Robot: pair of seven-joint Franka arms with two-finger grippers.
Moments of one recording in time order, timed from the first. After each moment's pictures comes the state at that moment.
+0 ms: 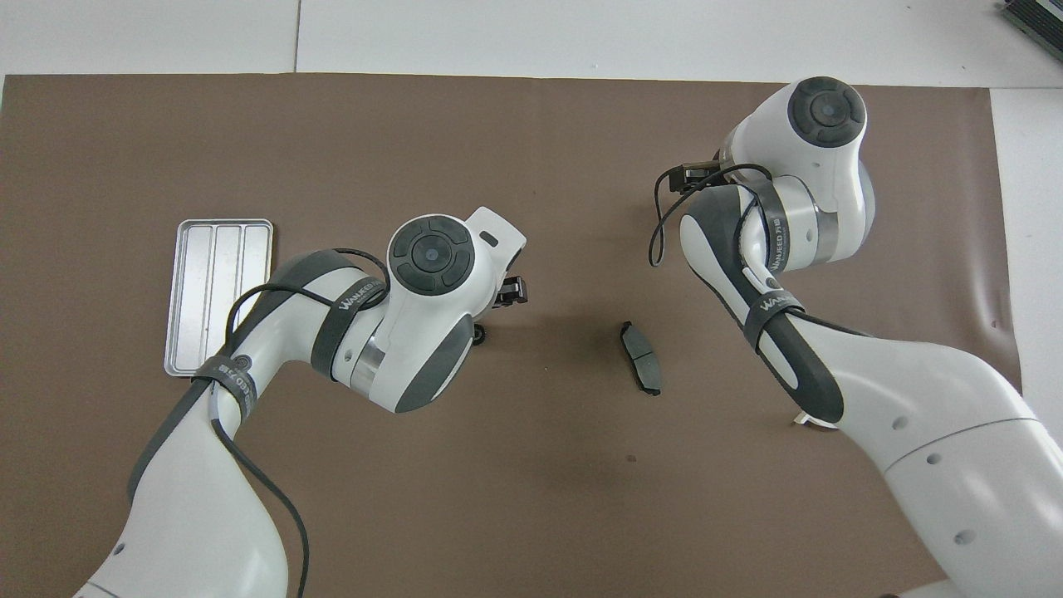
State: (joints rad) left arm -0.61 0.35 0.00 -1.83 0.00 2.23 -0.67; right arm 0.24 0.67 -0.10 -1.44 0.00 2.25 0.12
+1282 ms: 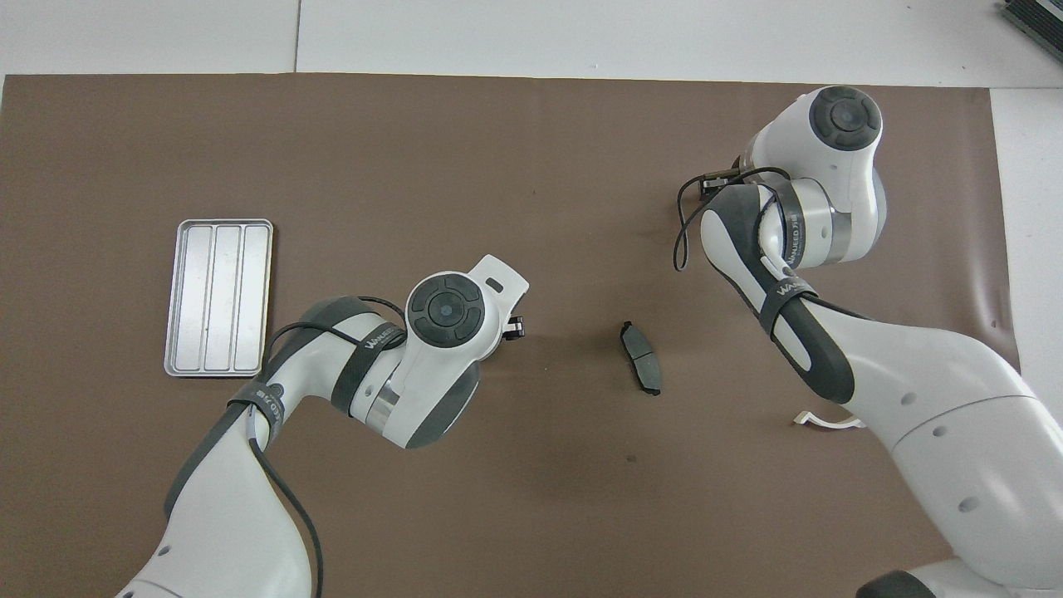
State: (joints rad) left arm -0.65 0.35 0.00 -1.98 0.00 2.35 -0.71; right arm 0.19 0.69 -0.09 -1.46 0.01 2.26 0.05
